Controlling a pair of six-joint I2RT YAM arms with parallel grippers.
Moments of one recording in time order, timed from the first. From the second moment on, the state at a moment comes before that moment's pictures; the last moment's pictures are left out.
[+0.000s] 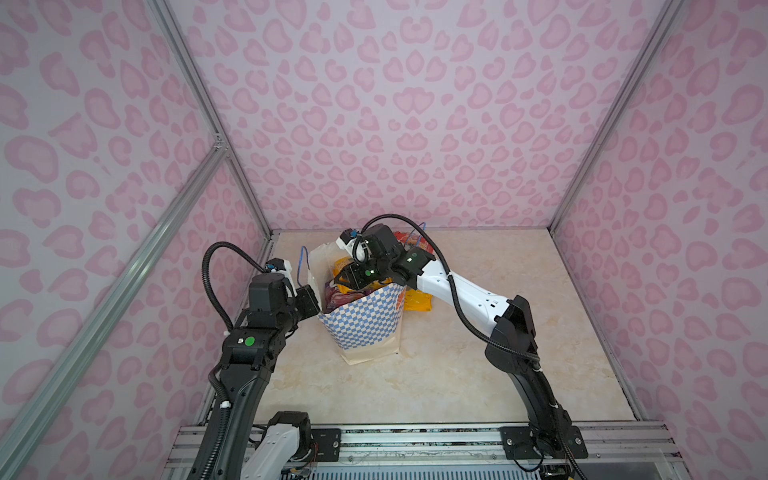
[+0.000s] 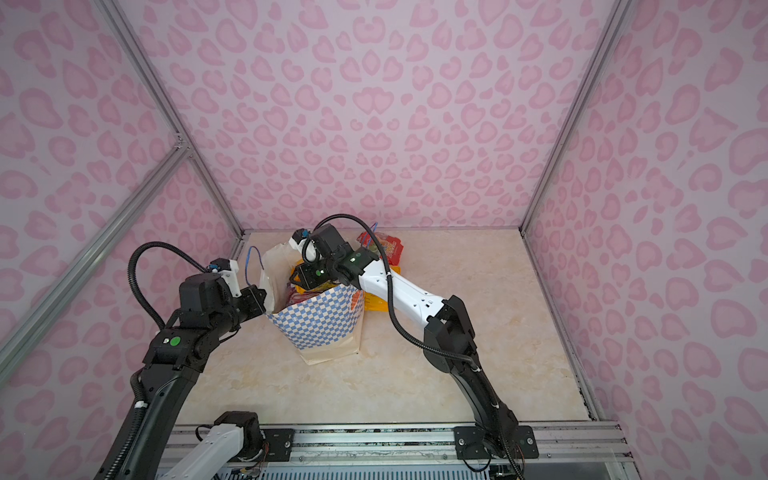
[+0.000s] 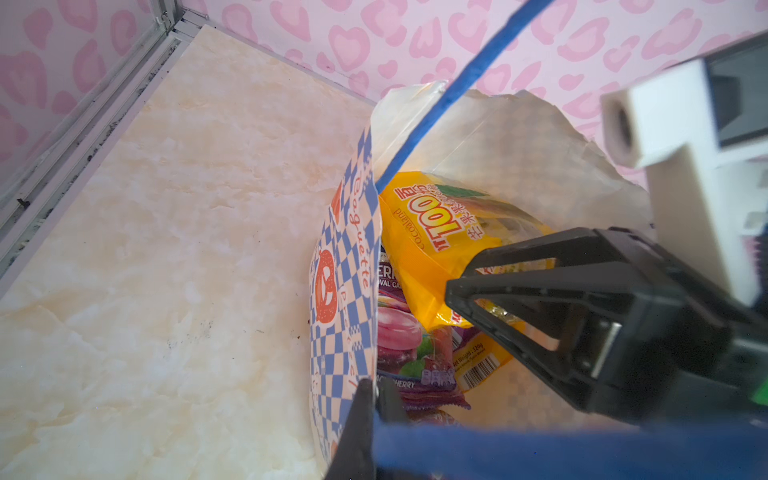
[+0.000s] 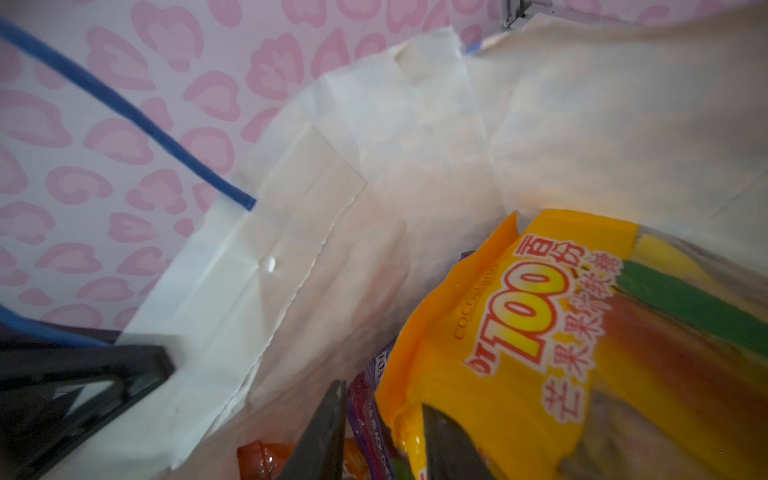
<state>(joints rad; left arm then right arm) -0.07 0.87 0.98 -0.71 0.10 -0.44 0.87 2.23 2.22 -0.59 -0.40 0.30</state>
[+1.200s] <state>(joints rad) -0.07 0.87 0.98 -0.71 0.10 -0.44 0.66 1.37 1.42 -0.44 -0.14 0.31</state>
